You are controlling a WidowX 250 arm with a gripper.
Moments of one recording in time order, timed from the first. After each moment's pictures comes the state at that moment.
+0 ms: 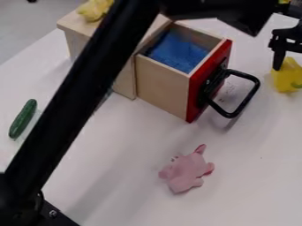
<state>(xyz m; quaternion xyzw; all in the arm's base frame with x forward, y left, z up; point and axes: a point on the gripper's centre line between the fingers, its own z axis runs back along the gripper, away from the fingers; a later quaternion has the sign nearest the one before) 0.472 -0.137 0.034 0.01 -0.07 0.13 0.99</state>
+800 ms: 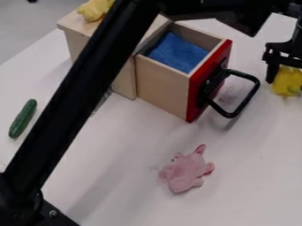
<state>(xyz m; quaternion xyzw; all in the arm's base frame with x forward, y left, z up) 0.461 -0.128 0.018 0.00 -0.03 0.10 0.99</state>
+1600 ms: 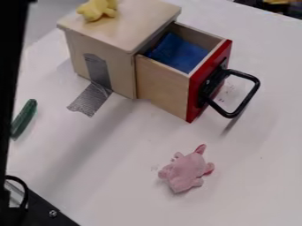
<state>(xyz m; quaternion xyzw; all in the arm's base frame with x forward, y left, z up) 0.457 -0.002 0.187 -0.04 -0.15 0.00 0.99</state>
